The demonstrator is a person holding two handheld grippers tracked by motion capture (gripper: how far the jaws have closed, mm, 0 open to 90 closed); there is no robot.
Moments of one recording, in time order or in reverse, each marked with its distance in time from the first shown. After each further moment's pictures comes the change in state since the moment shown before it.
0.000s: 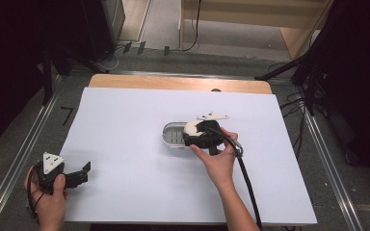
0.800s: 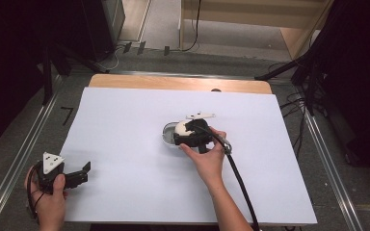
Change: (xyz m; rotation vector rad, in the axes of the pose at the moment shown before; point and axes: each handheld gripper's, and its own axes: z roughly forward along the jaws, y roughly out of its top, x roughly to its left) left arm 0.000 0.000 0.000 0.001 -0.006 -0.003; right arm 0.016 0.003 0.027 0.036 0.016 0.006
